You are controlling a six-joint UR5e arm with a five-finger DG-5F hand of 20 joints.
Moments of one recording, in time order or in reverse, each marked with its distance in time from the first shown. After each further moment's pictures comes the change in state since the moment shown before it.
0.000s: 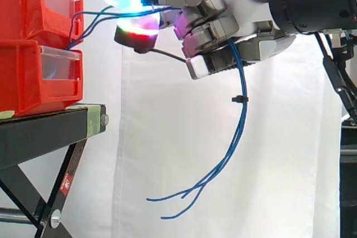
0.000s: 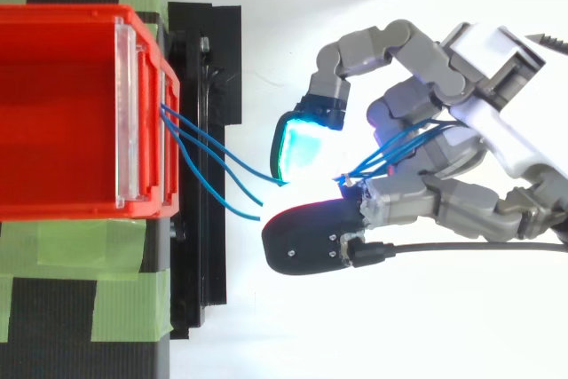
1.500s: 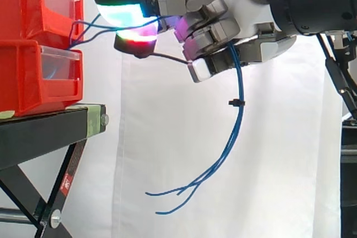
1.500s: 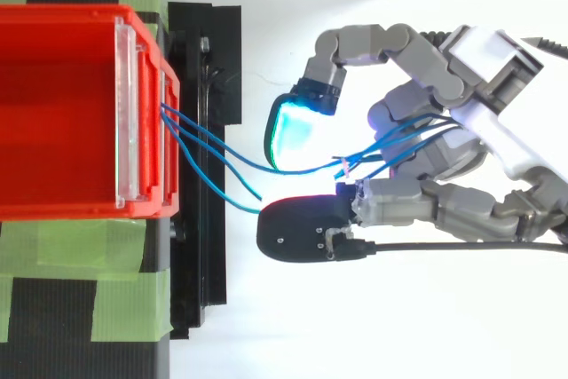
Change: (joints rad) arm 0.001 0.000 0.000 -0.021 -0.010 -0.004
